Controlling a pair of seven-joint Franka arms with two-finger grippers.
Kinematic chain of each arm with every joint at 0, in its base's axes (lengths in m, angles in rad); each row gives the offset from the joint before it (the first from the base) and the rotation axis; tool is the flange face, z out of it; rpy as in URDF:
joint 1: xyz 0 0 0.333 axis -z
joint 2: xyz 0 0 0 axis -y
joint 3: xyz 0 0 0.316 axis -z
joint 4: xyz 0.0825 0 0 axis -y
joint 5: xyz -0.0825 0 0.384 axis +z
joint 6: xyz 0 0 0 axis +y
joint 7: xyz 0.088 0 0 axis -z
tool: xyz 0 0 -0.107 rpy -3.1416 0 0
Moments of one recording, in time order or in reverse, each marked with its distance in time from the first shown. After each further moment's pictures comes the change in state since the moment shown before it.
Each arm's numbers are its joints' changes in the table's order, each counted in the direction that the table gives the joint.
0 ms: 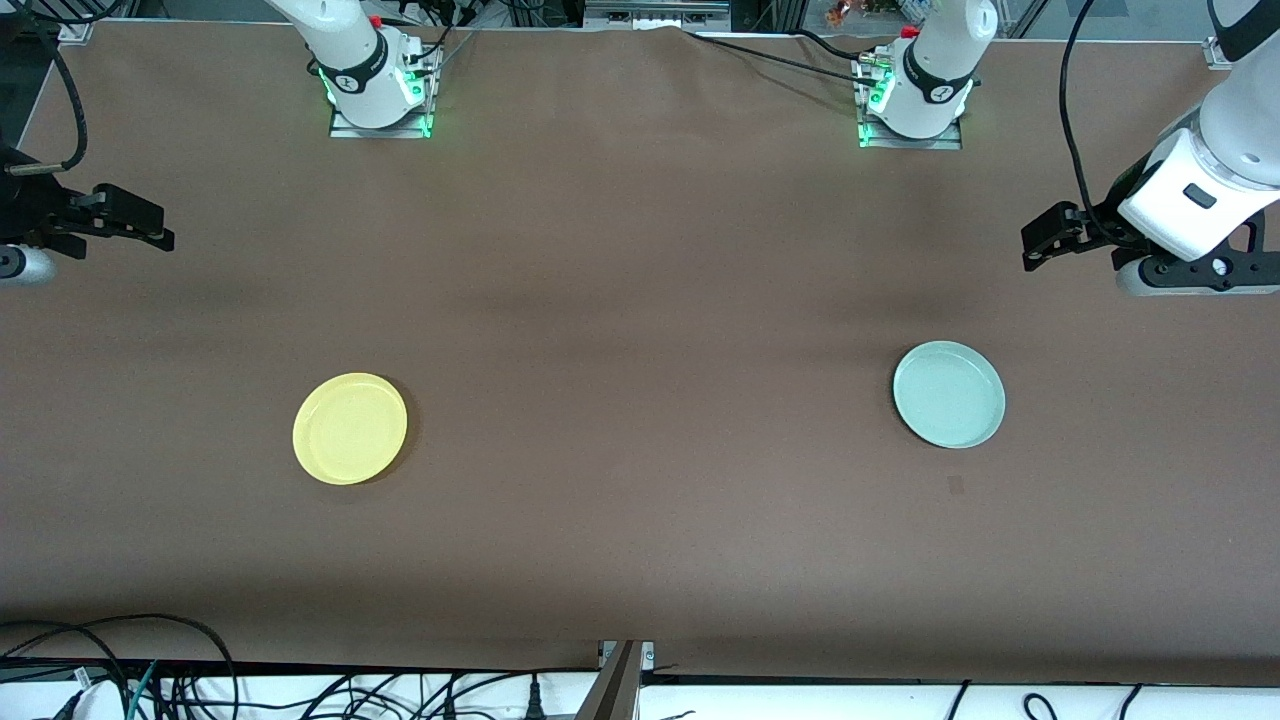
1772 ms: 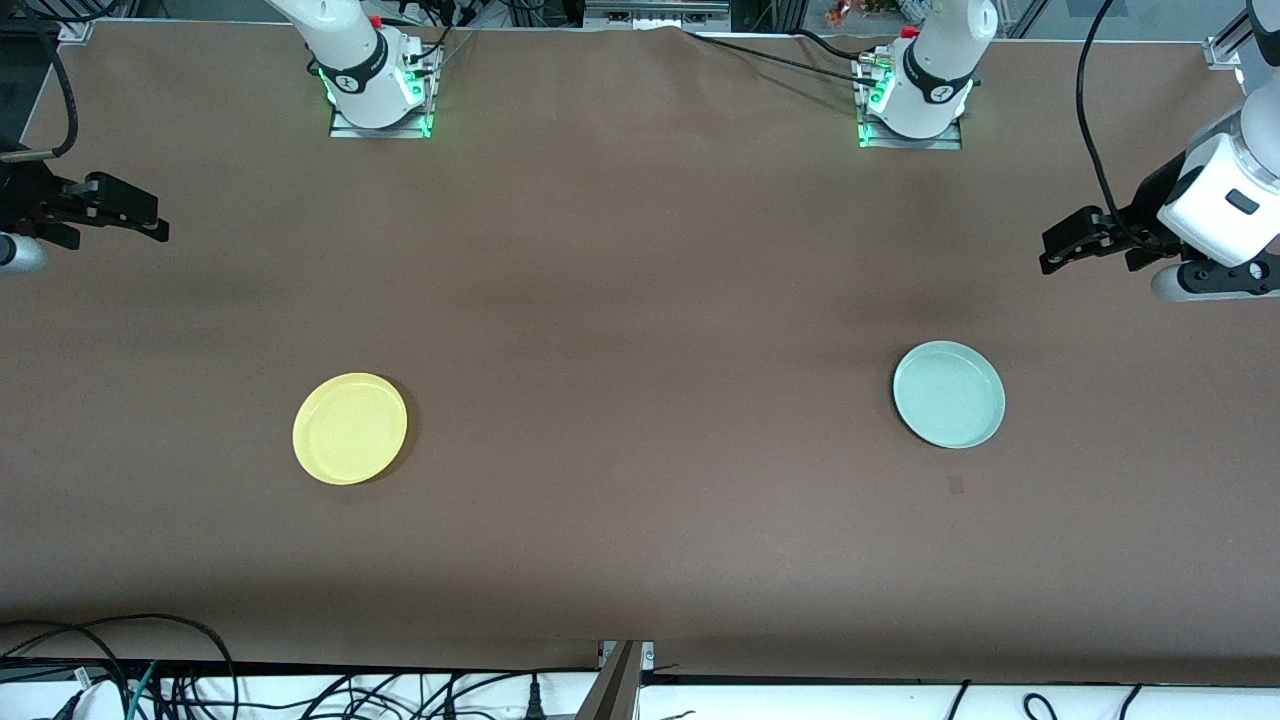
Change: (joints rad) left arm -0.045 -0.002 -0.003 0.001 -0.034 0.001 0.000; right arm 0.003 0.013 -0.005 0.011 -0.002 0.034 0.004
